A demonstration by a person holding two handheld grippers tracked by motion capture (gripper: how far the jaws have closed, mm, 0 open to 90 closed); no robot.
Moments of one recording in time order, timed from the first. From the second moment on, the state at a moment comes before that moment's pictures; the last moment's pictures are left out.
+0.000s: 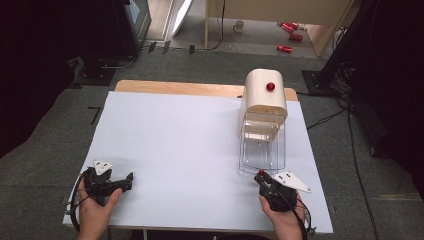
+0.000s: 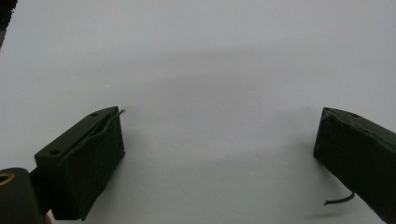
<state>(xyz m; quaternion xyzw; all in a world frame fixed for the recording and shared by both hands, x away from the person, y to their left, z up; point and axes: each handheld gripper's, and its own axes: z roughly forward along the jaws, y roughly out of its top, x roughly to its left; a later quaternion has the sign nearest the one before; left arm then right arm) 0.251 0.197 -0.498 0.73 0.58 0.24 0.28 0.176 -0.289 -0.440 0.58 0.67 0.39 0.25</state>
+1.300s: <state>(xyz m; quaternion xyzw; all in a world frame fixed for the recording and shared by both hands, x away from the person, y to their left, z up) 0.251 0.197 -0.498 0.73 0.58 0.24 0.28 0.191 -0.290 -0.413 0.58 0.66 0.39 0.28</state>
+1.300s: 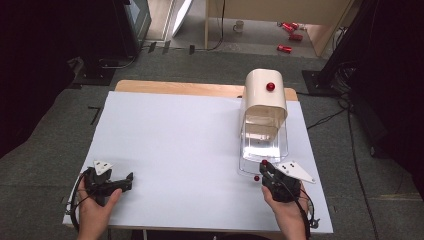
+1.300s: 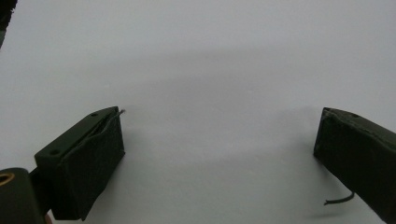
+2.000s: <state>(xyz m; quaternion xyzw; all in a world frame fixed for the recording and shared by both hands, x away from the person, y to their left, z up) 0.251 0.197 -0.498 0.73 0.58 0.24 0.28 0.210 -0.294 -0.403 0.58 0.66 0.39 0.29</state>
